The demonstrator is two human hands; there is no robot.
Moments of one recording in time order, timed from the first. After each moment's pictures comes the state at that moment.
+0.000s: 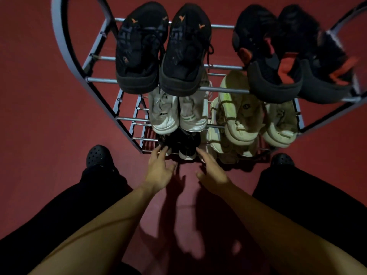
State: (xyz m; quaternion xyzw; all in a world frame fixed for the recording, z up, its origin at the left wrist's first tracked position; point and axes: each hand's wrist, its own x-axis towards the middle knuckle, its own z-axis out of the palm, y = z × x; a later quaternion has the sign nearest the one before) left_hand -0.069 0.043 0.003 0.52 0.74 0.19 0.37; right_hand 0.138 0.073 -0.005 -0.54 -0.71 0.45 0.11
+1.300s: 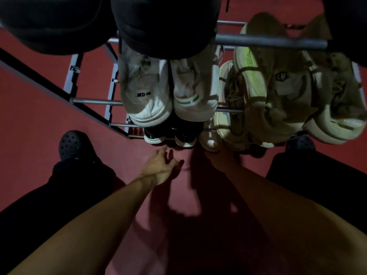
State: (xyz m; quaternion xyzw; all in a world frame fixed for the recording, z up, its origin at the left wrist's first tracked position) left_hand -0.072 0.079 -0.118 0.47 0.74 0.04 0.48; right_hand 0.152 0.133 -0.142 -0.72 -0.51 0.47 0.04
